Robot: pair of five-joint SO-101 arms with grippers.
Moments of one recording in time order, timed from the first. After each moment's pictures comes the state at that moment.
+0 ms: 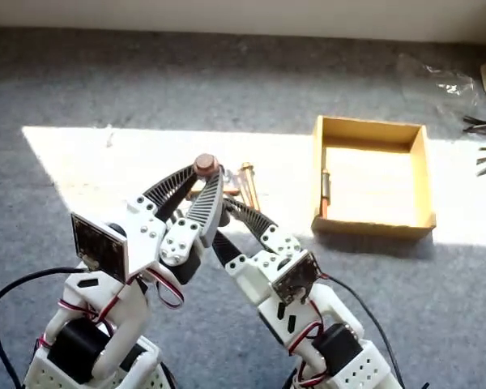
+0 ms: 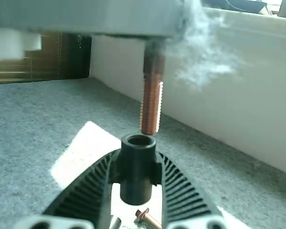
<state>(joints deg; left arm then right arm) 27.2 -91.2 62.2 34.7 10.8 -43.3 -104.5 94.5 13.3 11.0</state>
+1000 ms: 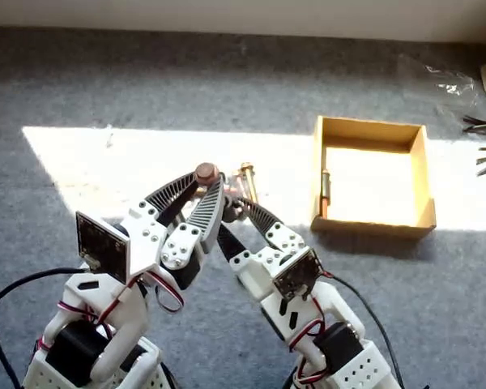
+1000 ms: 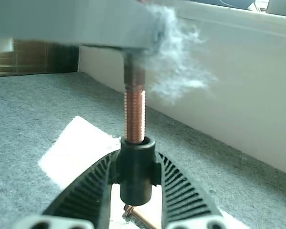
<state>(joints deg) 27.6 -91.9 63.0 39.0 10.9 -40.6 -104.5 94.5 13.3 11.7</state>
